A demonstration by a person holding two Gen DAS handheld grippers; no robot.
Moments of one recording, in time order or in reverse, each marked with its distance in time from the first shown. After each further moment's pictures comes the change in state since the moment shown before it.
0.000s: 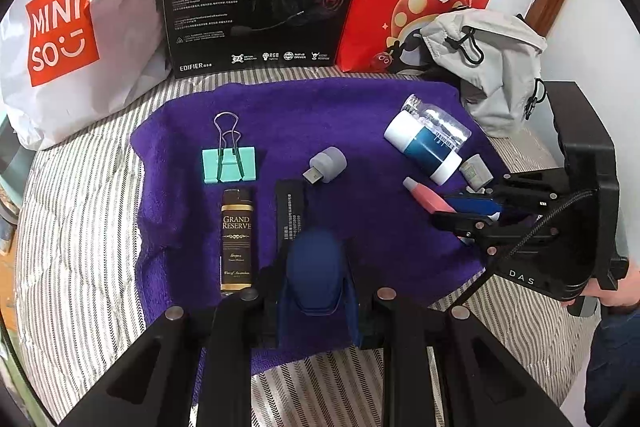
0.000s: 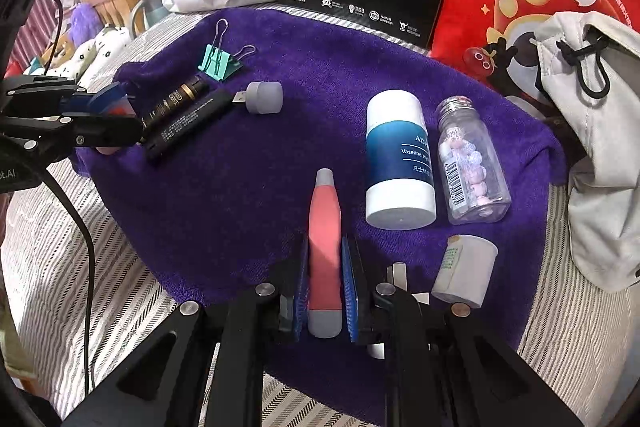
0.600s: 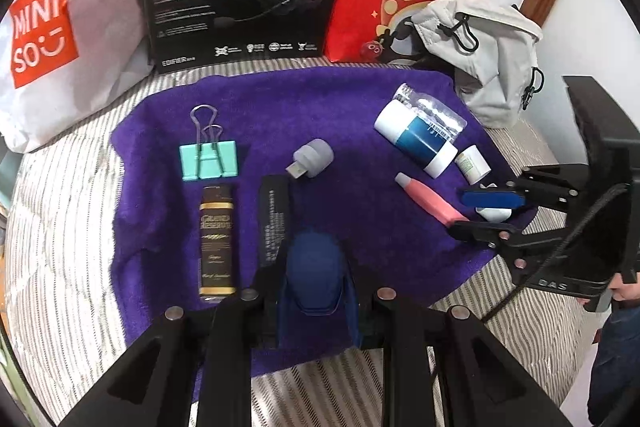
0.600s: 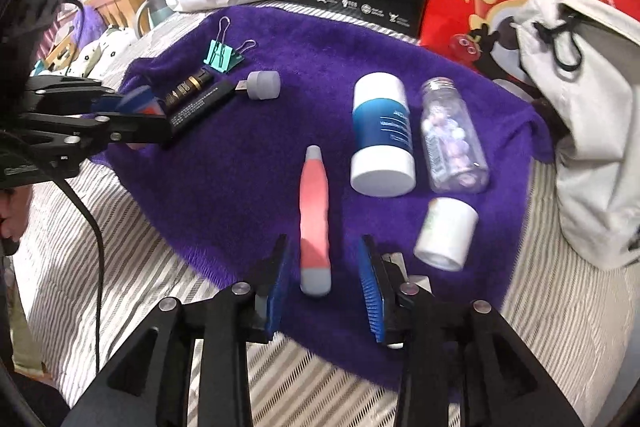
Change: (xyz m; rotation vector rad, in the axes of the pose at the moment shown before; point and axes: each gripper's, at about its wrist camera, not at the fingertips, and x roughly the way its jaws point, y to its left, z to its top) left arm 0.014 -0.009 0.002 0.019 0.020 -0.018; right arm -0.024 -0.011 -0.015 0.021 0.023 0.031
